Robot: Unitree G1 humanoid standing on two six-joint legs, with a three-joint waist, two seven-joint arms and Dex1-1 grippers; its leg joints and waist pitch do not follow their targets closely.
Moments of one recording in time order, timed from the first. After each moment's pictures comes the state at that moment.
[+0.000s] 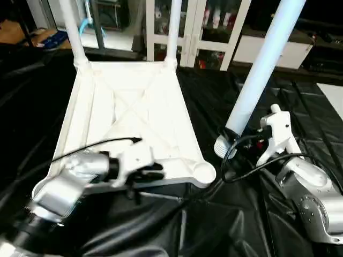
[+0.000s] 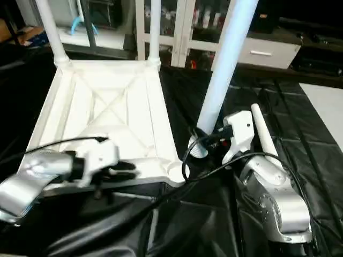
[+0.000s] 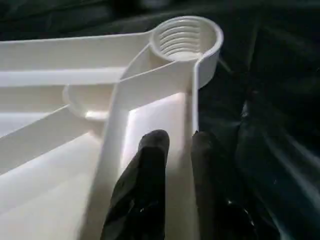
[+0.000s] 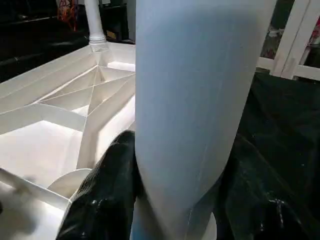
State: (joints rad) left arm -0.34 0.58 -0.37 -0.05 -0.09 0.32 -1.02; right arm -0.15 -0.35 -0.07 -0.23 0.38 0.47 0.50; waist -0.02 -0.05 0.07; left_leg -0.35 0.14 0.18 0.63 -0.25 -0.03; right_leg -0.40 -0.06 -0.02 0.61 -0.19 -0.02
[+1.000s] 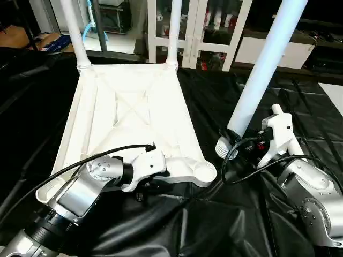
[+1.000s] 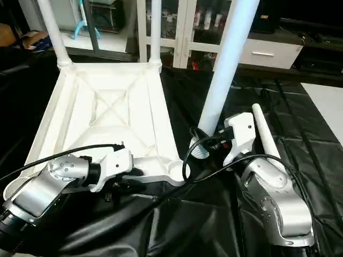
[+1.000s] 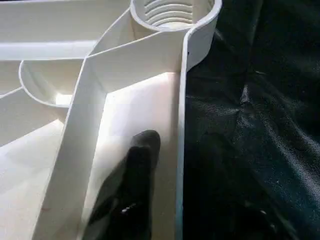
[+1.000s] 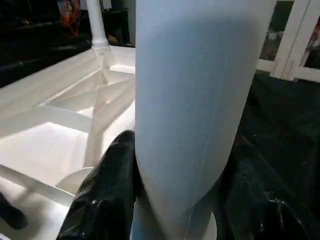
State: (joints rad) left arm -0.37 0.54 -0.45 0.03 -0.01 0.35 -0.99; right arm -0.14 -0.35 -0.07 -0.26 0.40 0.49 0.49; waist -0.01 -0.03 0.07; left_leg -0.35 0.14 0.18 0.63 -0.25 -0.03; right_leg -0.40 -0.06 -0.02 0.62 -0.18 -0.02
